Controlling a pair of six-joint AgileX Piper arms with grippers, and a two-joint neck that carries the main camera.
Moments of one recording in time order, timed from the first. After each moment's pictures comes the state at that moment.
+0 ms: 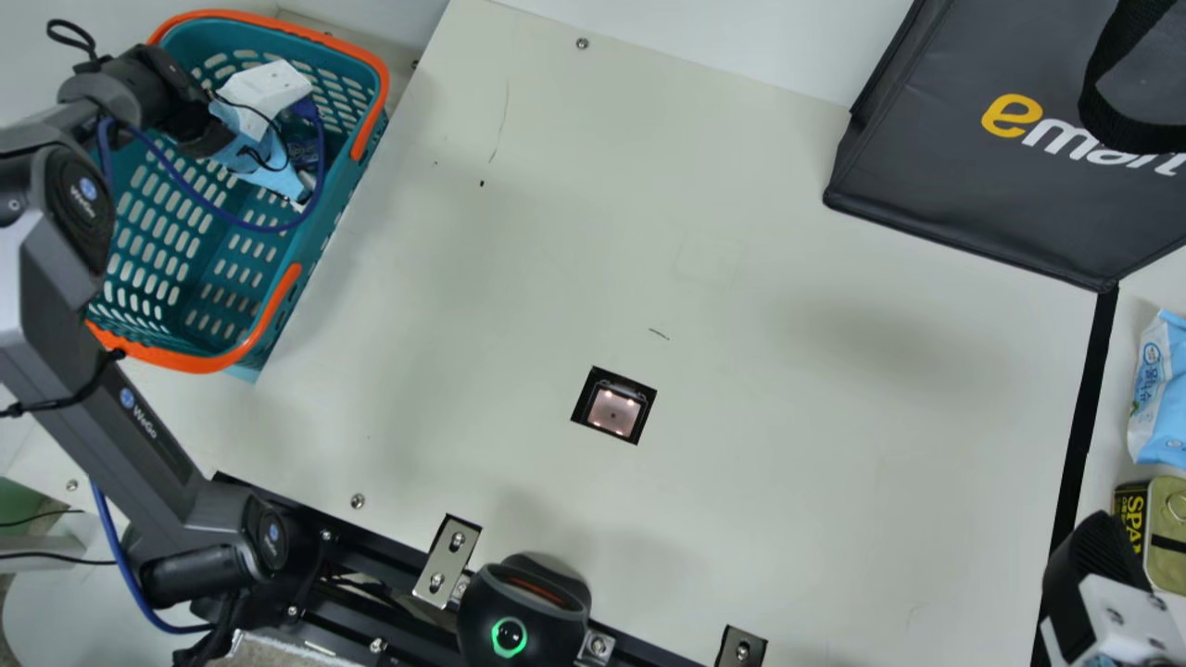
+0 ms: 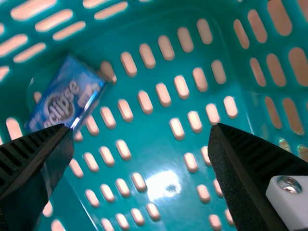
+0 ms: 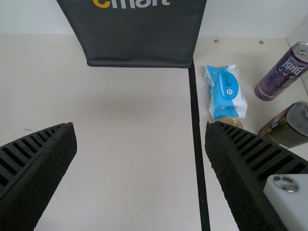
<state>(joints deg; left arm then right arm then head) 31.8 130.4 -85.3 -18.0 43.0 69.7 0.6 42.7 -69.8 -0.8 69.5 0.0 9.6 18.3</state>
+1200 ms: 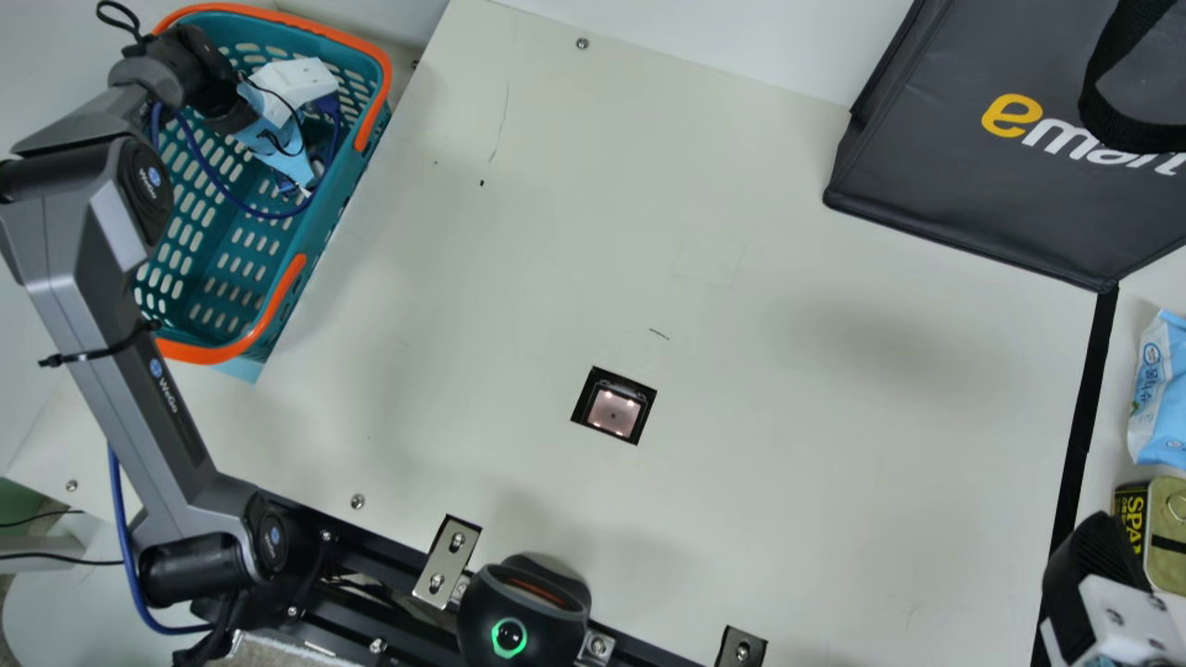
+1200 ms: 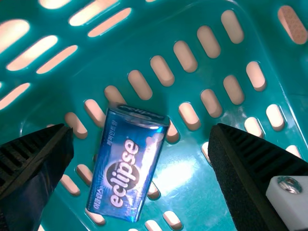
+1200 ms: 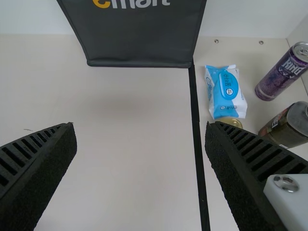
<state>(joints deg) 30.6 142.3 -100.9 -15.0 50.4 73.5 0.6 42.7 -69.8 -0.8 69.5 0.0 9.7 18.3</state>
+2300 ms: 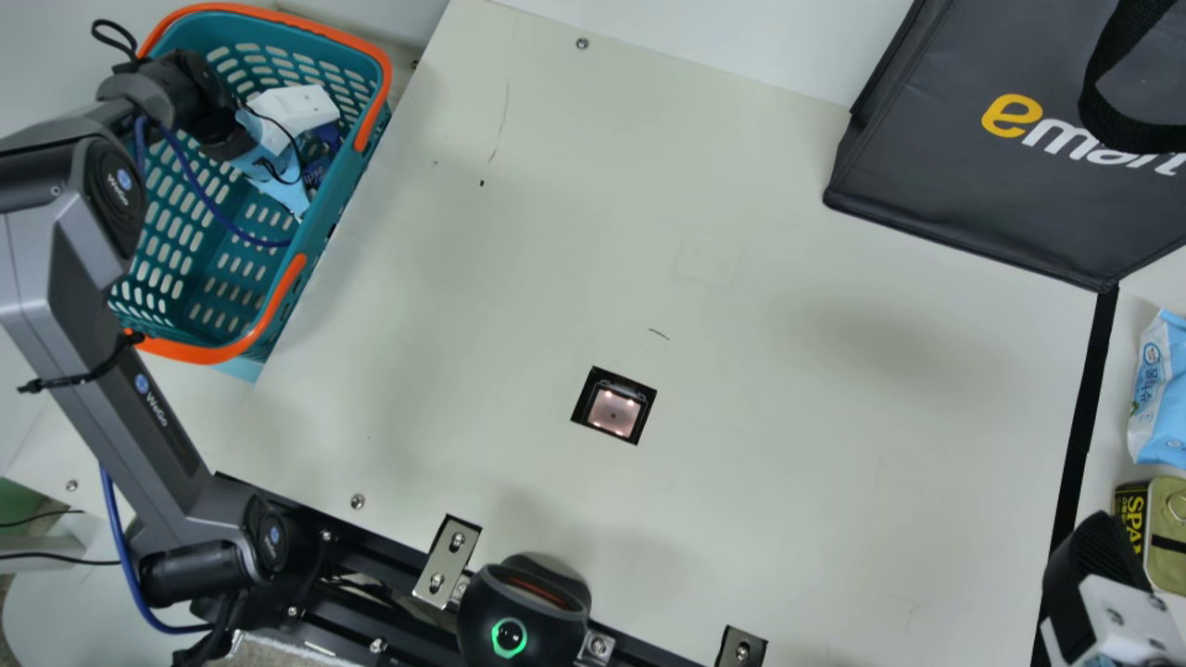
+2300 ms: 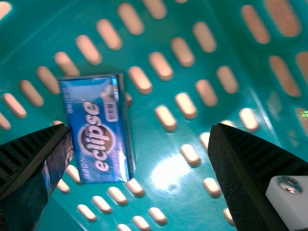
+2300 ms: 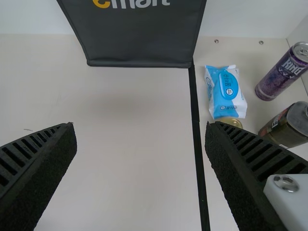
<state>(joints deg) 30.3 134.1 -86.2 -13.7 44.2 75.0 0.6 42.7 -69.8 -0.8 69.5 0.0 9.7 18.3</state>
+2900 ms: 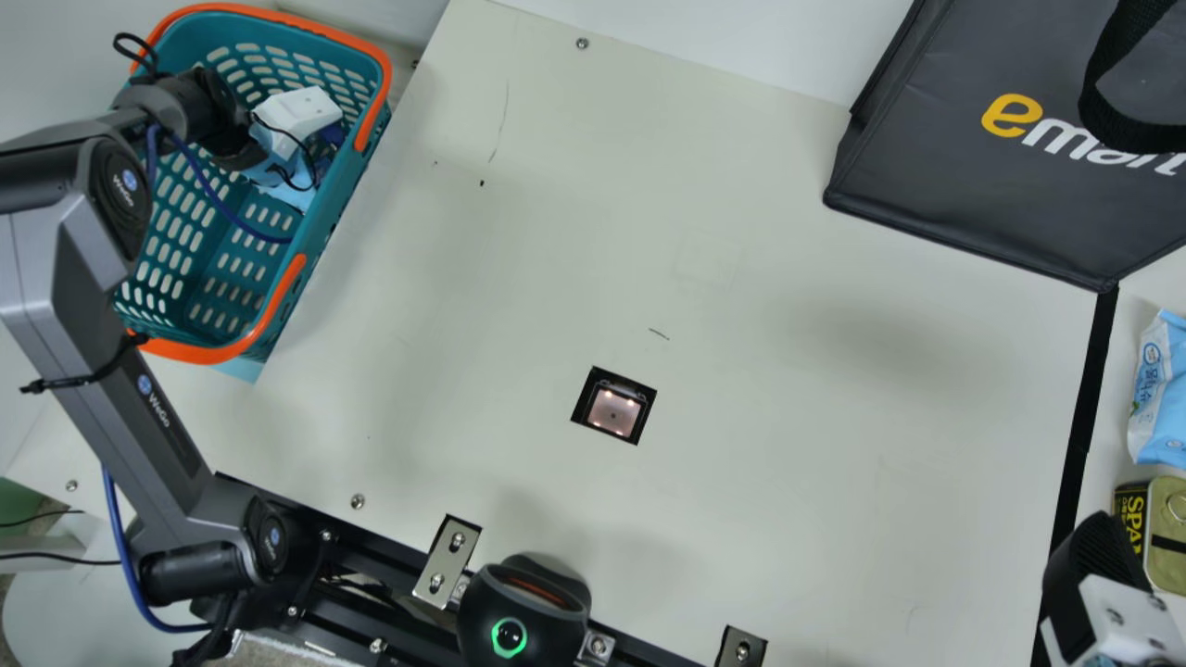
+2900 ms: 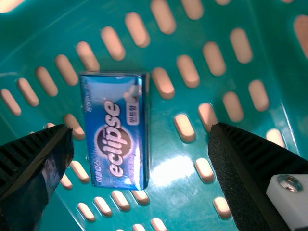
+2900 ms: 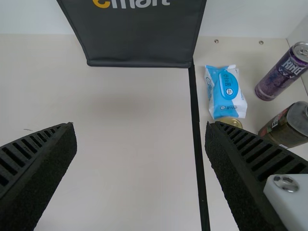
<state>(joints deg) 29.0 134.4 -83.4 -10.1 35.2 63.6 0.6 42.7 -69.8 -0.8 69.5 0.0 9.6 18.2</state>
